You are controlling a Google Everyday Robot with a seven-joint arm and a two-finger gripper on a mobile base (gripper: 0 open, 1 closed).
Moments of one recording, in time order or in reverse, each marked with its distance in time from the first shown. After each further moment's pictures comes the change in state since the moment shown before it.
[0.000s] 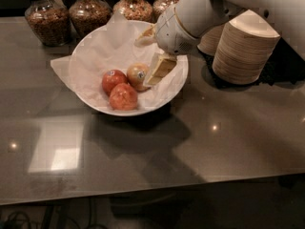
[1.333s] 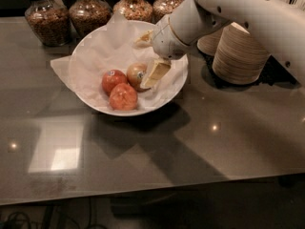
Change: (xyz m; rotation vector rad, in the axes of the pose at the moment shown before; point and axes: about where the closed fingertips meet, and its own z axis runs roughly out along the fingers) arm 0.019 -0.018 0.037 0.011 -0.021 0.000
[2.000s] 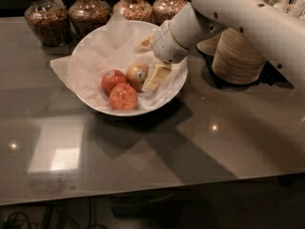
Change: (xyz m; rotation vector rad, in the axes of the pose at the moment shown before) arm 0.016 0.002 0.015 -0.024 -0.001 -0.011
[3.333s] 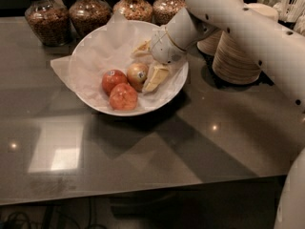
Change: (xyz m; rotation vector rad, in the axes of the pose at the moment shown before) arm 0.013 -0.006 0.025 -0.075 -0.046 -0.067
